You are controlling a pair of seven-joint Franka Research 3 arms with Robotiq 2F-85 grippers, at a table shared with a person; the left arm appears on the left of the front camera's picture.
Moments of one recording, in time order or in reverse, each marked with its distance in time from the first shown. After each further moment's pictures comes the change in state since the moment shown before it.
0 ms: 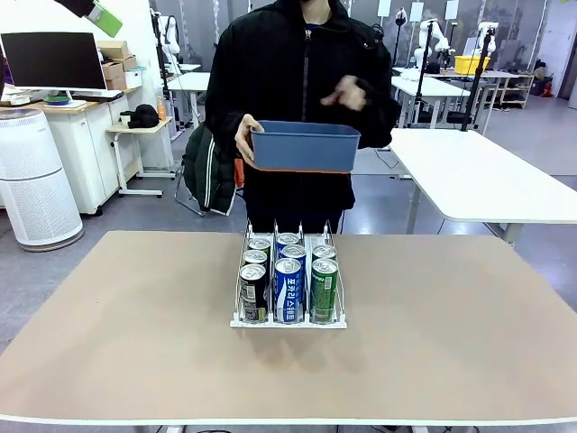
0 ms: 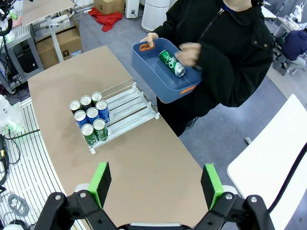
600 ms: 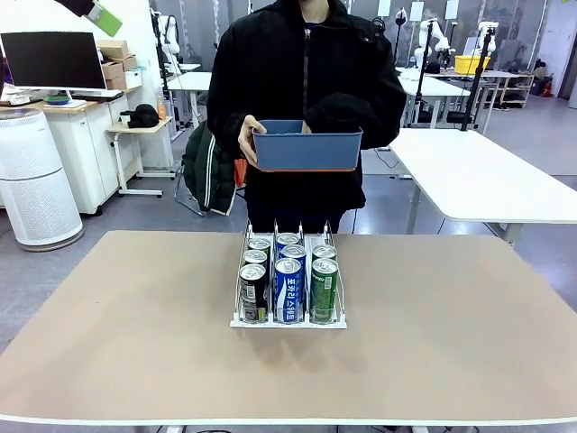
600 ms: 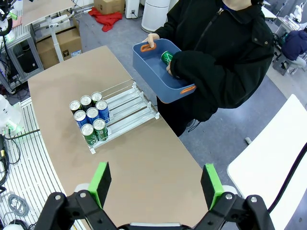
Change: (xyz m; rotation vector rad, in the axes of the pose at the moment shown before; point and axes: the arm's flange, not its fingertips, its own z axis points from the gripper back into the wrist) left arm 0.000 0.000 0.000 0.000 0.000 0.000; right arm 0.000 0.000 0.000 0.000 0.000 0.000
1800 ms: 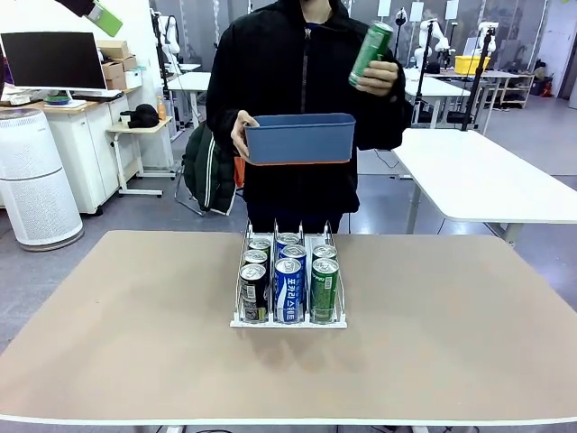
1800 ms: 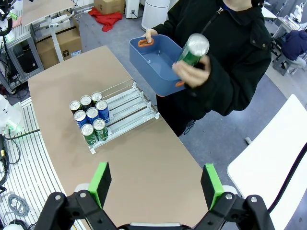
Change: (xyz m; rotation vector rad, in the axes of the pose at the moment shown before) left arm 0.000 0.000 0.000 0.000 0.000 0.000; right arm 0.000 0.000 0.000 0.000 0.000 0.000
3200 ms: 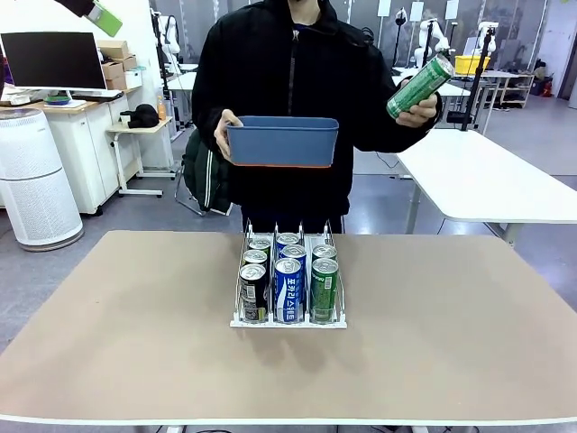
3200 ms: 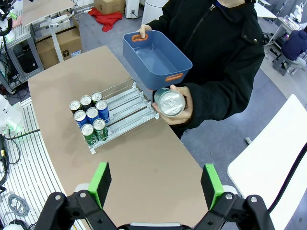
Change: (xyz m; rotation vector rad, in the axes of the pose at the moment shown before) left arm 0.000 0.000 0.000 0.000 0.000 0.000; right arm 0.000 0.000 0.000 0.000 0.000 0.000
